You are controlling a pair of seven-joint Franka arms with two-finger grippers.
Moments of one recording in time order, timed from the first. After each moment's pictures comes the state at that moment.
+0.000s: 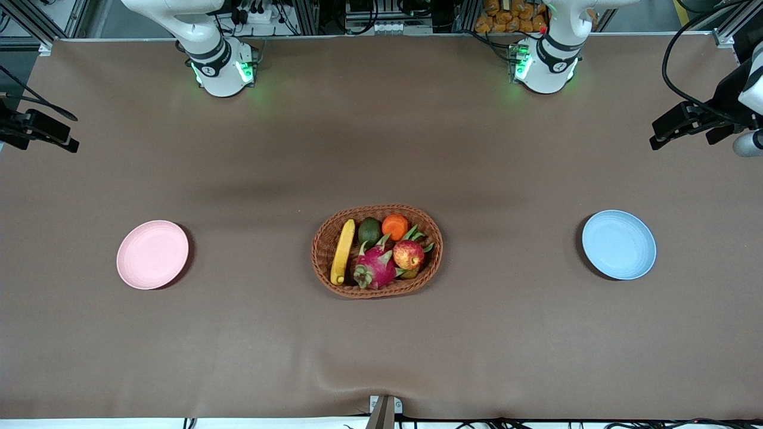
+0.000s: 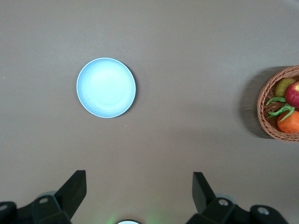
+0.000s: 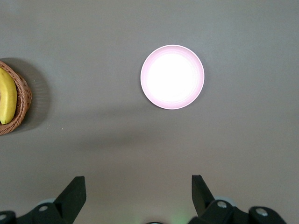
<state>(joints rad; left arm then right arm) -0.03 0.01 -0.06 -1.46 0.00 1.45 -0.18 0.02 -0.04 -0.13 -1.59 0.03 1.49 -0.01</state>
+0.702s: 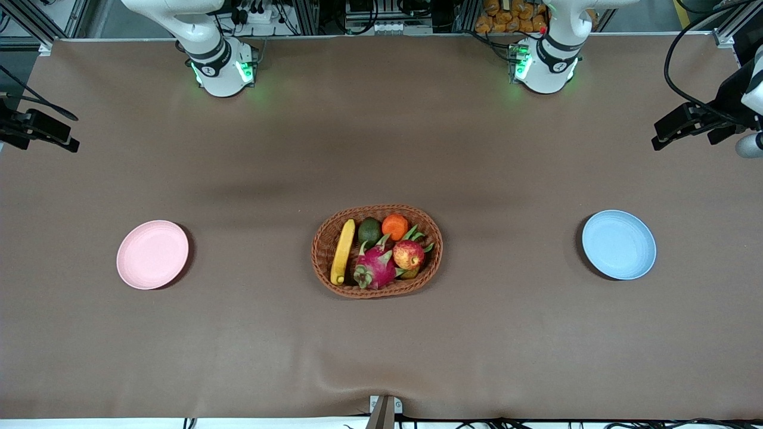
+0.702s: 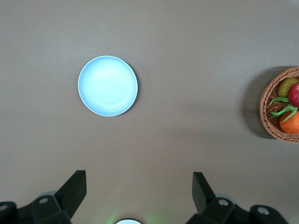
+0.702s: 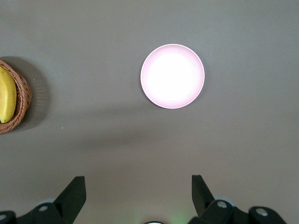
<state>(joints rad) -0.02 0.01 -0.05 -1.47 0.00 1.45 -0.18 0.02 -0.04 -0.13 -1.59 0.03 1.48 -0.01</state>
